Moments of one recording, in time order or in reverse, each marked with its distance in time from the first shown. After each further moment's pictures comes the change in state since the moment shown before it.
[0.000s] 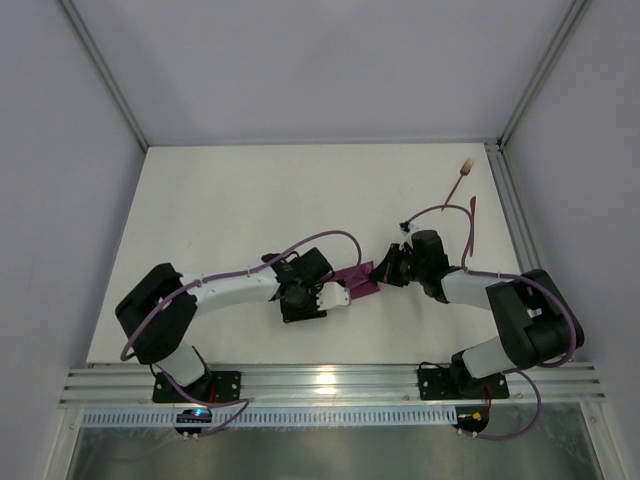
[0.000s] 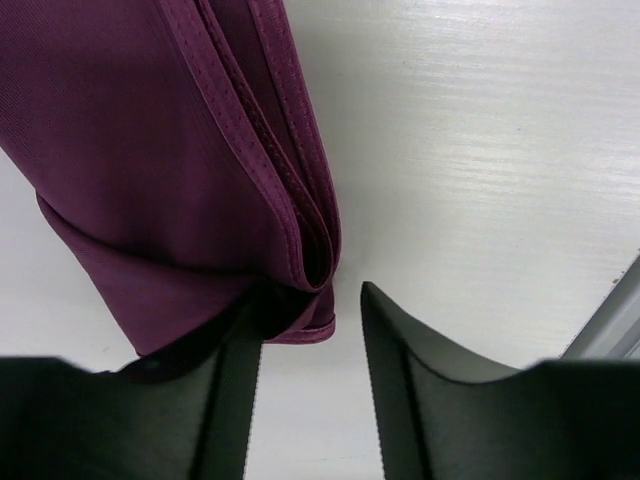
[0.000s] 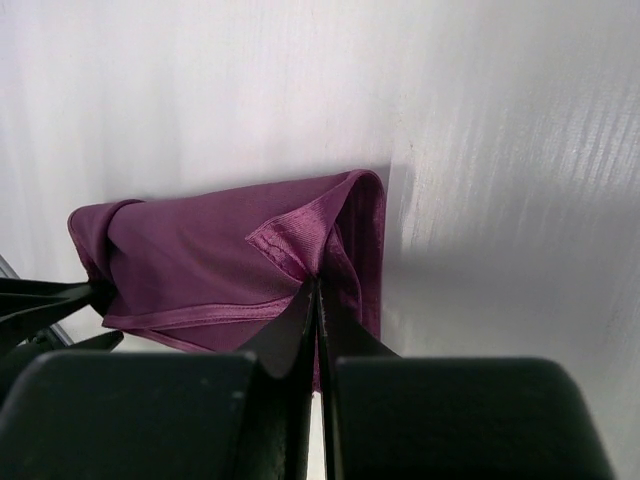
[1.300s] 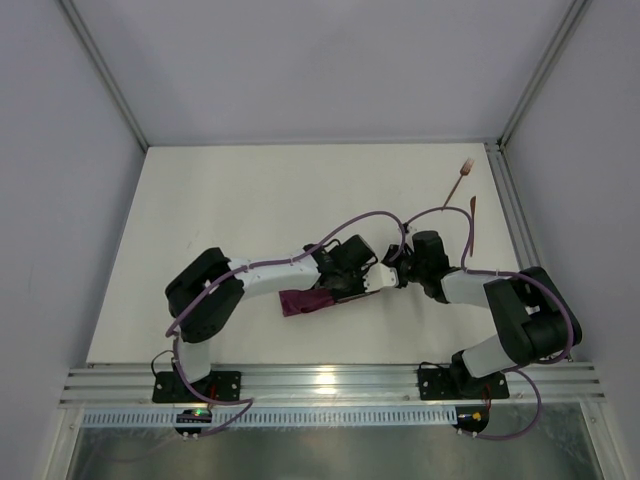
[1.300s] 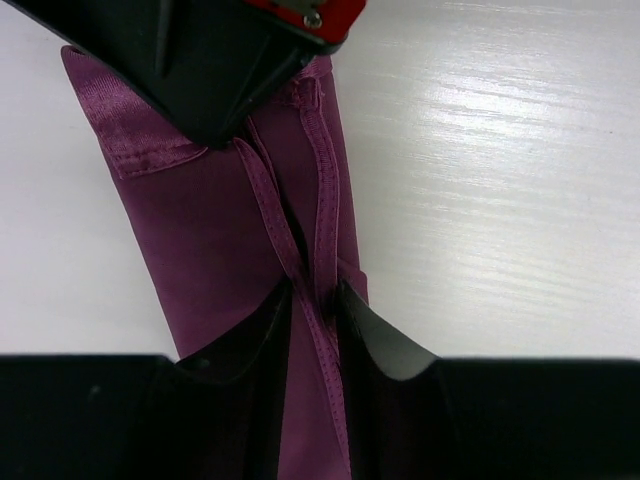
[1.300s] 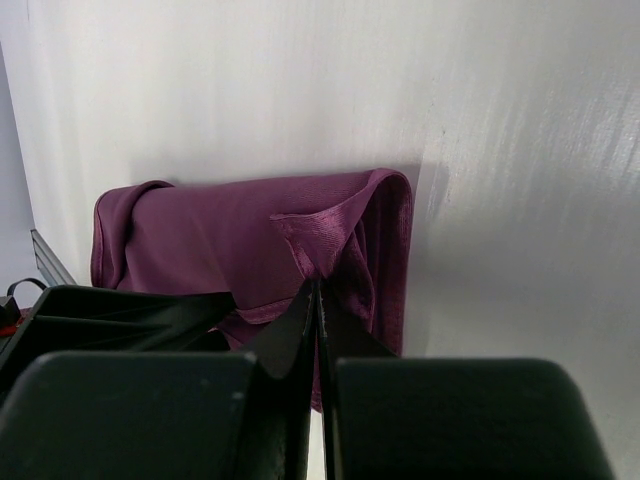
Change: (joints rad) left arm -0.080 0.278 0.325 0.210 0.024 -0.068; right arm -0.010 0.019 -0.009 0.037 -0.080 0.033
